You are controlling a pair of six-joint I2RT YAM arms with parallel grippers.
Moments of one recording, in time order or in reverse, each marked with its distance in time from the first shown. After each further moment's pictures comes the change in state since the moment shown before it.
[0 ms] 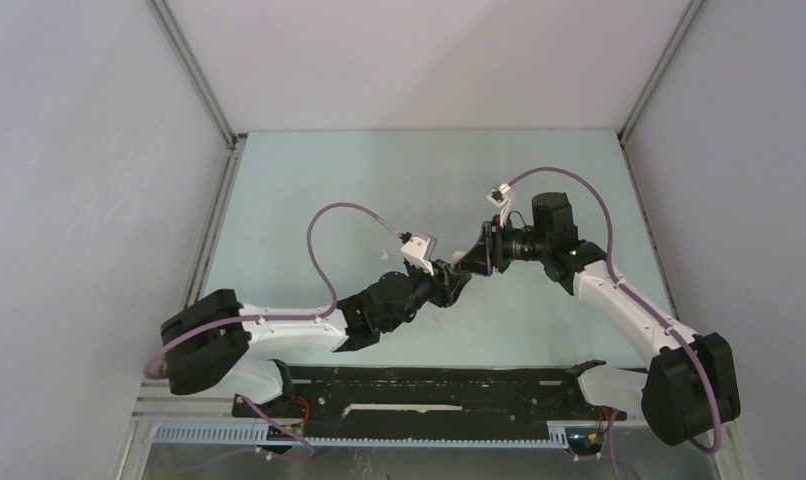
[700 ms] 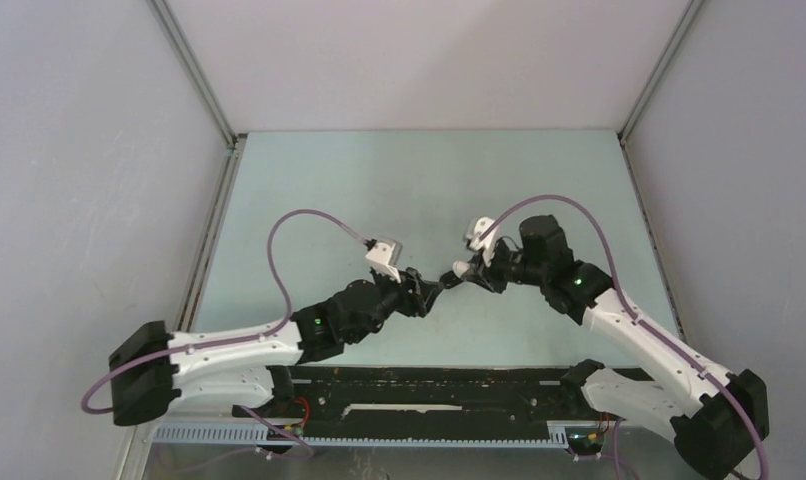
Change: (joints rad) left arm -0.014 -0.286 -0.095 -0.266 -0.026 -0.053; right arm 0.174 -0.203 -0.016 -0.141 0.315 -0.581
